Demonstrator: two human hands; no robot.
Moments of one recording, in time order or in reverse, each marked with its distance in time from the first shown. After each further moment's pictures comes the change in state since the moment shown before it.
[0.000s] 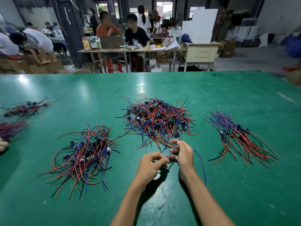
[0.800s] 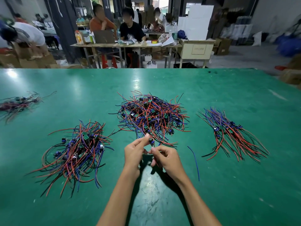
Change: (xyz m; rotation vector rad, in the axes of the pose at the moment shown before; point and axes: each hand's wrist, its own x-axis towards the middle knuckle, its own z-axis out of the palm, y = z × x) left_hand 0.016 0.019 -0.009 -0.426 0.328 -0.142; right_hand -0.043 0.000 -0.005 -0.194 -0.478 -0.115
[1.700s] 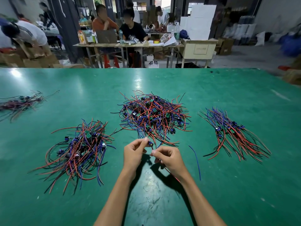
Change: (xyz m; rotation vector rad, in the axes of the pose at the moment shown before) left_hand 0.010 -0.015 -0.018 0.173 -0.027 0.249; right_hand 0.002 0.000 -0.009 -0.110 -0.030 -0.063
